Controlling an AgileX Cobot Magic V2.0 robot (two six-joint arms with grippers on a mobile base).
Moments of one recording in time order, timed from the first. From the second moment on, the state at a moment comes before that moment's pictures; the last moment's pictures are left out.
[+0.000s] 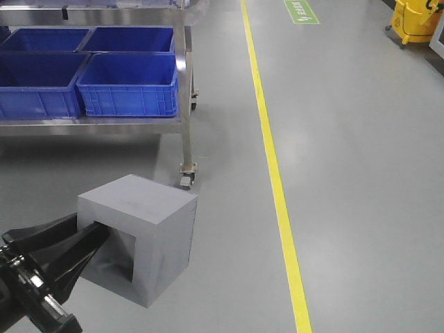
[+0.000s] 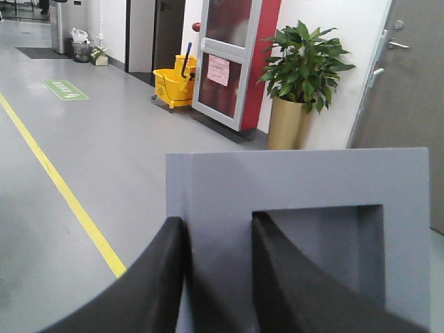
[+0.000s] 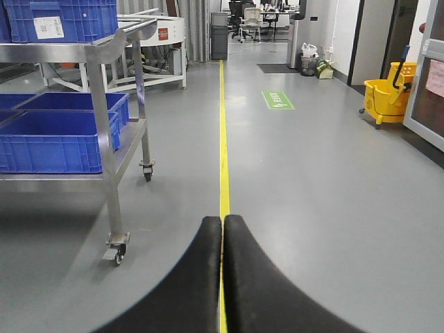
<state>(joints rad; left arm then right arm) -0.71 0.74 -0.28 -0.16 -0.32 -0.06 -0.01 -0.01 0.03 -0.06 0.14 0.04</state>
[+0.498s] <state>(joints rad) -0.71 0.74 -0.28 -0.16 -0.32 -0.06 -0.01 -0.01 0.03 -0.06 0.14 0.04</state>
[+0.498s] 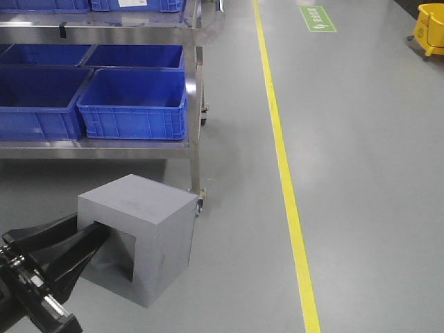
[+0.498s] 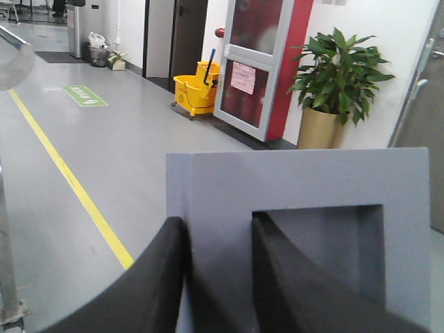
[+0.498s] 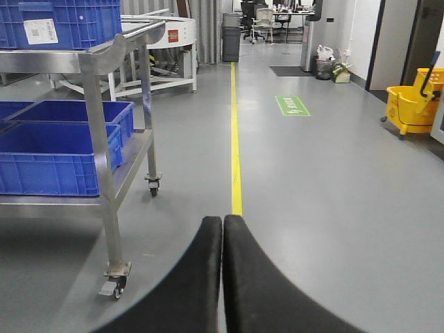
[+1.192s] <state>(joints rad) -0.71 0.74 -0.28 -0.16 -0.32 -0.06 -0.01 -0.01 0.03 -0.06 0.14 0.04</state>
